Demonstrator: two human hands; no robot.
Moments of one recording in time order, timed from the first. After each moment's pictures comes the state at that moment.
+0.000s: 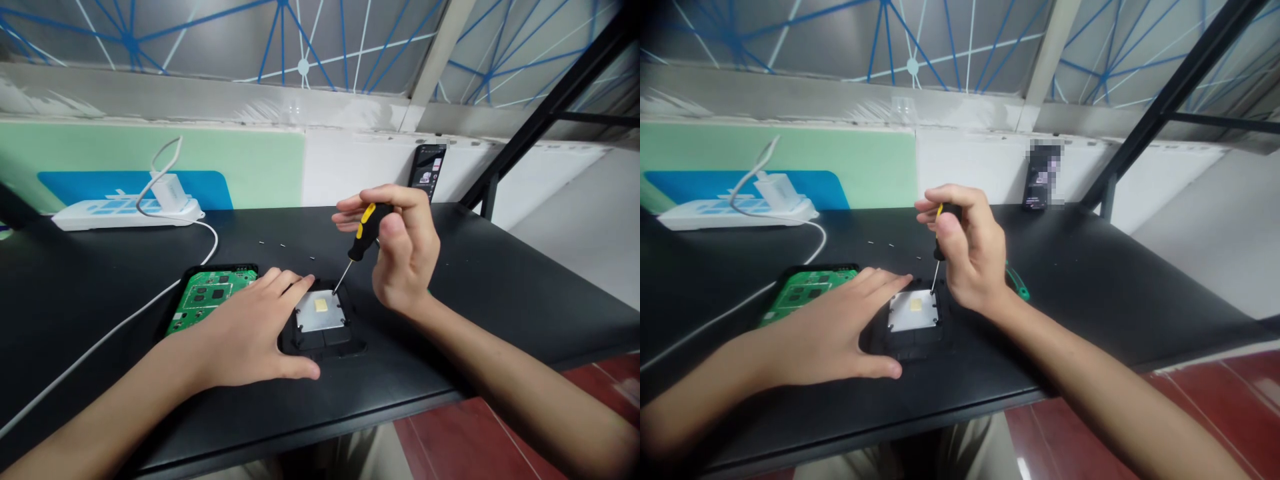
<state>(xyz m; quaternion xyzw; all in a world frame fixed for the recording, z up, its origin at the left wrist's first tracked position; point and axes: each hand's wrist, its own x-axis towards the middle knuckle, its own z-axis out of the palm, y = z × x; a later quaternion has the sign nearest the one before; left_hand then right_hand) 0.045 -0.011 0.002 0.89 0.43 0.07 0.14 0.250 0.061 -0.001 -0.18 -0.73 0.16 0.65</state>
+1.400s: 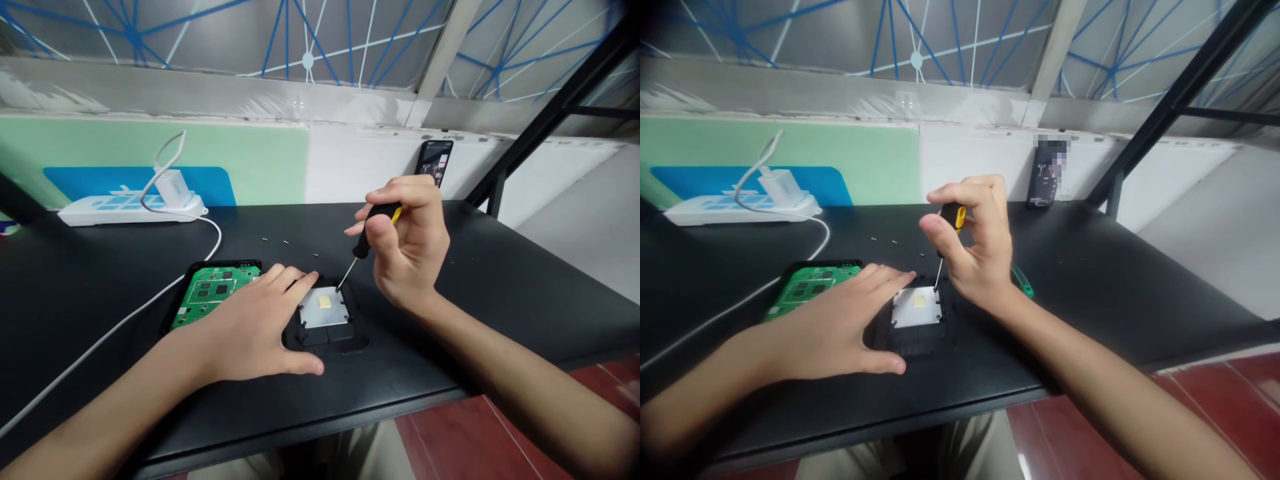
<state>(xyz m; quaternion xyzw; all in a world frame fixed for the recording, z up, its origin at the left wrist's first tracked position) 0.045 -0.010 0.001 0.89 0.43 0.06 0.13 0.251 0.066 0.005 -0.18 -0.71 0.05 0.67</state>
